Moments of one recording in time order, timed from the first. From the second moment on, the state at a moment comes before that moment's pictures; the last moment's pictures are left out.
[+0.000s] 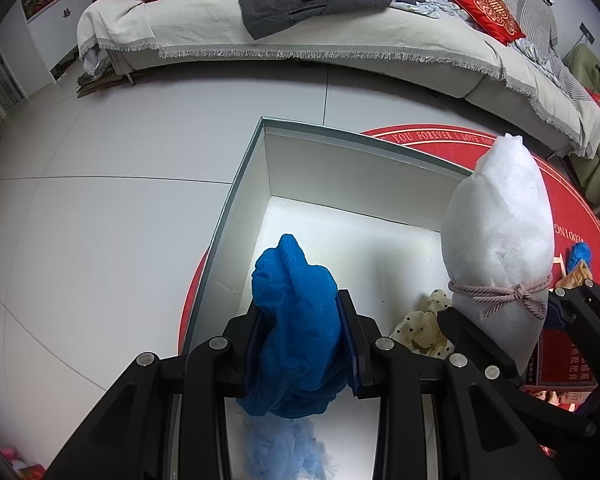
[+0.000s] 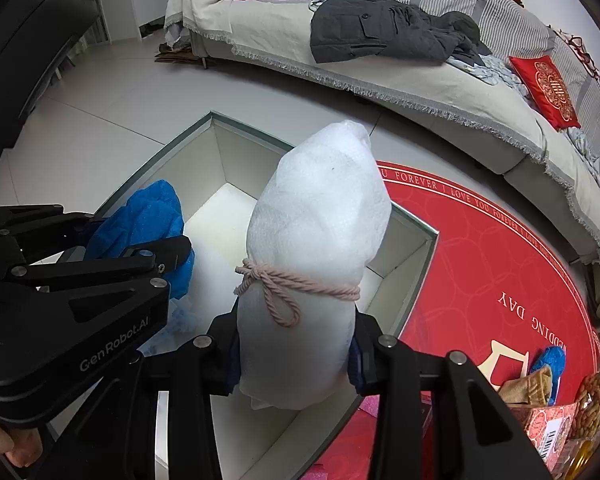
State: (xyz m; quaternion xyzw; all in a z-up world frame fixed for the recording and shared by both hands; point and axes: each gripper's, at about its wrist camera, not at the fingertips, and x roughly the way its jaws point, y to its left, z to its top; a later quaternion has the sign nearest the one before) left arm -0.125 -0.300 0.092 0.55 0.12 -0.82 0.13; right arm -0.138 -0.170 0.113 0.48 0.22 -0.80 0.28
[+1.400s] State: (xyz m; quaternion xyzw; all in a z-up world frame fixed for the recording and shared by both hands) left arm -0.029 -0.168 0.154 0.51 0.08 -0.86 0.01; right arm 0.002 -0.009 0.131 0.44 0.22 -0.83 0.27
